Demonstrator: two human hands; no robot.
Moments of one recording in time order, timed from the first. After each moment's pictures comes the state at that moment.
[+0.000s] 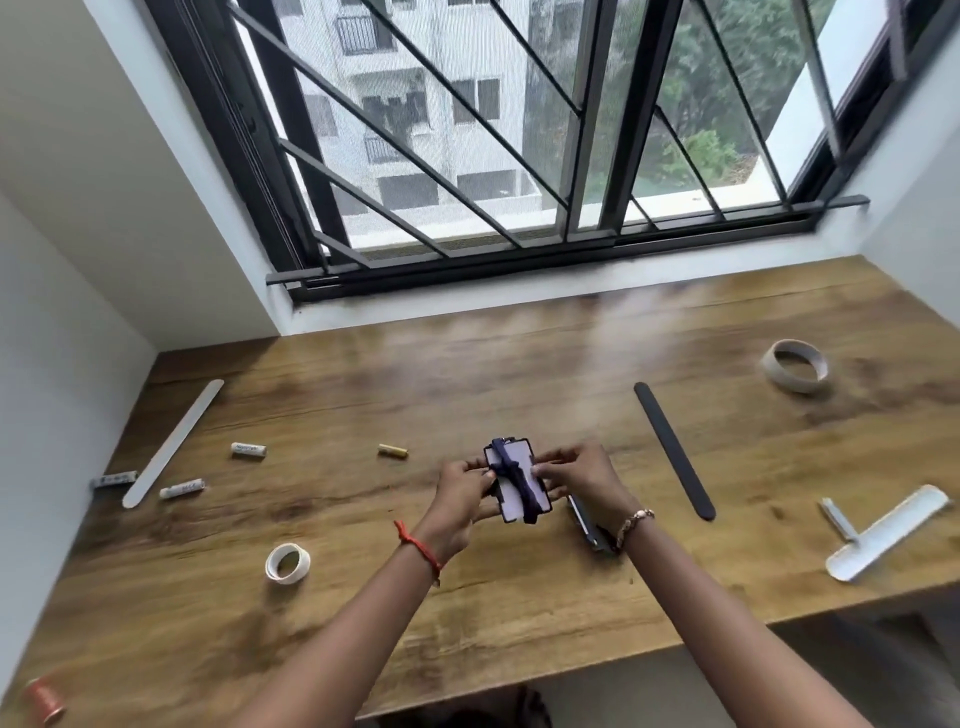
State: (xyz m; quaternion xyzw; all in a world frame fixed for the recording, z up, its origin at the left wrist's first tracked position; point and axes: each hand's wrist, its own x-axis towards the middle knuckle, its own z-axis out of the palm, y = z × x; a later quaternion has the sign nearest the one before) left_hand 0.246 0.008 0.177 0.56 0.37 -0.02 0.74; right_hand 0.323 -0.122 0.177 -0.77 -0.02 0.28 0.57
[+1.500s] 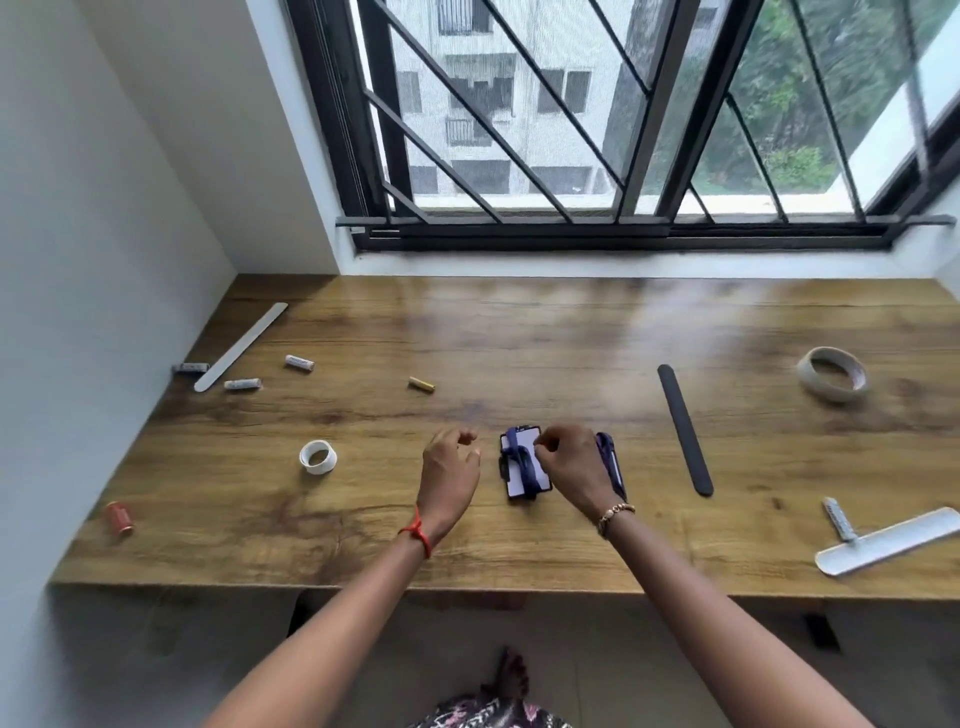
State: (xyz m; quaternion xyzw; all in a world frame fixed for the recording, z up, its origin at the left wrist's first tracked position) left_hand 0.173 -0.015 0.172 0.83 0.35 0.16 0.40; right_hand 0.274 -0.135 0.172 -0.88 -0.25 0.13 0.37
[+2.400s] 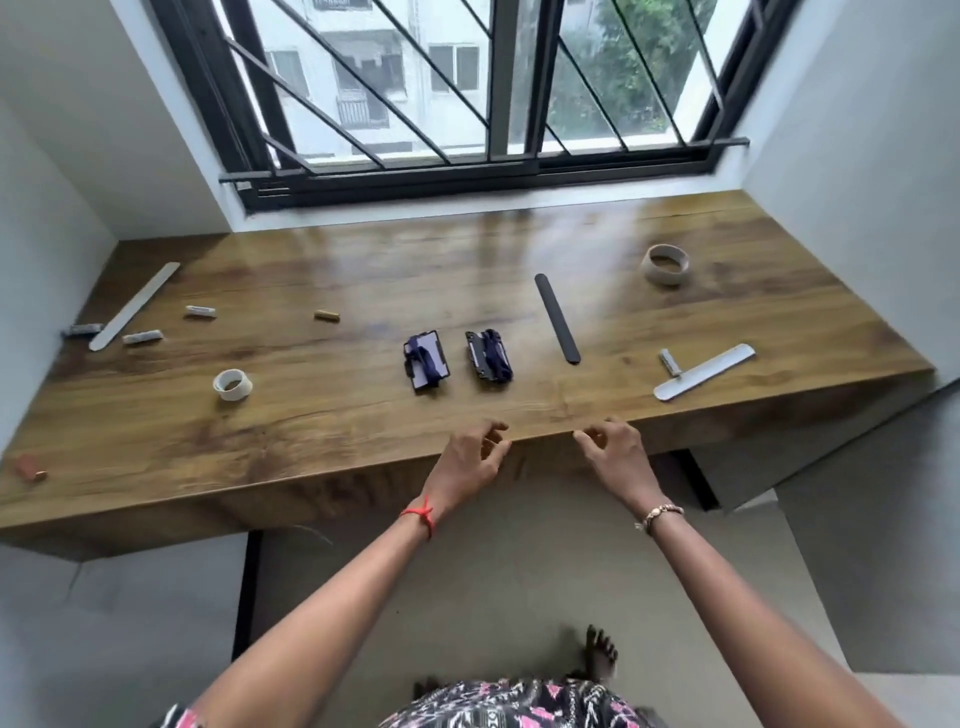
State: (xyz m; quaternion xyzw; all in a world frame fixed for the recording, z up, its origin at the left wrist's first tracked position) left_hand 0.110 -0.170 0.151 0.88 0.09 0.04 0.47; right_hand 0.188 -0.359 0.162 -0.93 -0.13 0.06 0.34
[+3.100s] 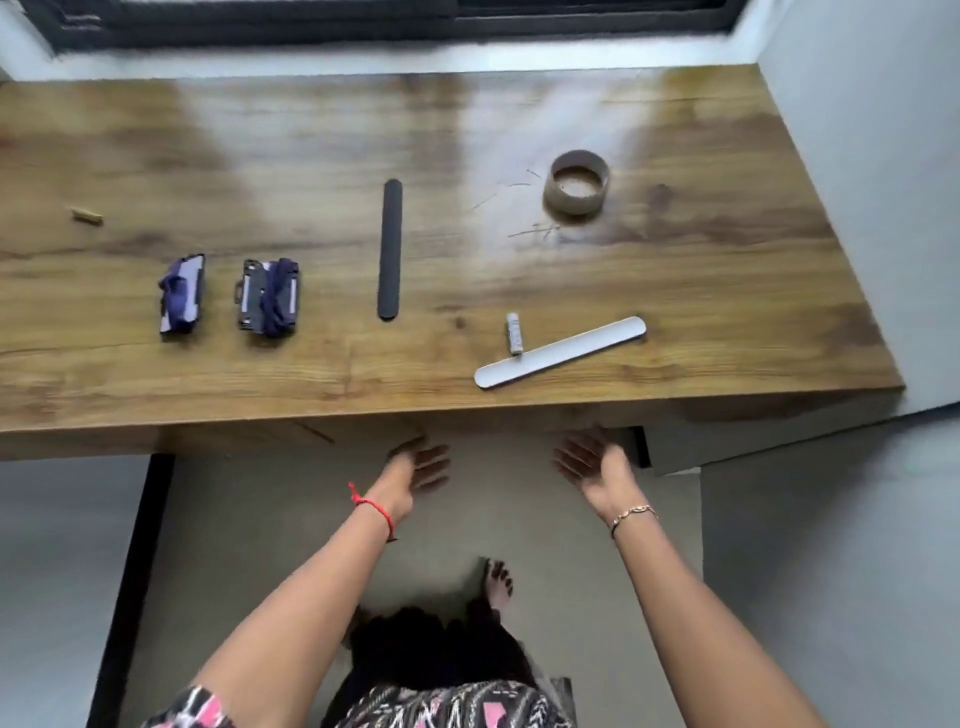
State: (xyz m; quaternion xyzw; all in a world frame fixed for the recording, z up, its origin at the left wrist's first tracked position) left_hand 0.245 -0.374 0.027 0.37 0.54 -0.07 0.75; right_hand 0.368 -0.577 0.041 -0.55 0.35 0.37 0.67
